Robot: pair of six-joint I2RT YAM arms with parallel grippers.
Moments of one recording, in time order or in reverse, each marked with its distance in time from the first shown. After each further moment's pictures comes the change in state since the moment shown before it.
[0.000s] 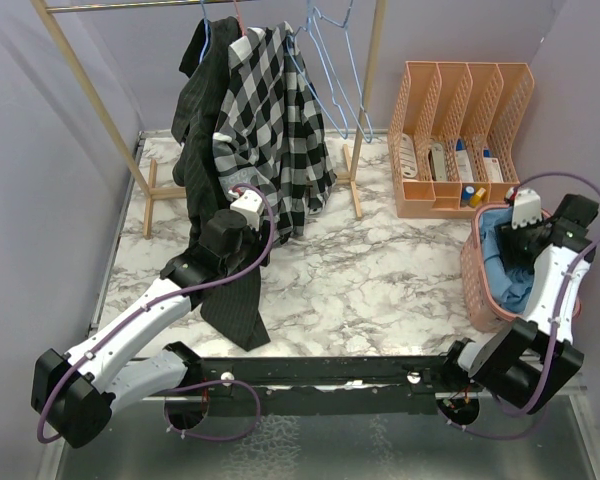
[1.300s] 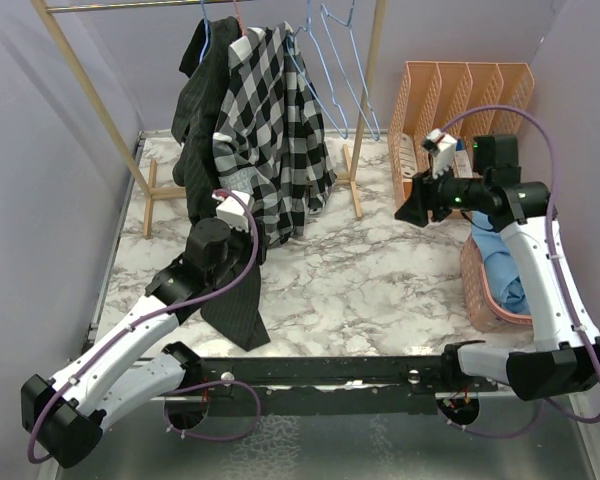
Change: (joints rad) left arm 0.000 -0.141 -0.056 0.078 -0.002 -0.008; right arm 0.703 0.070 0.510 -0.207 -0.381 0.593
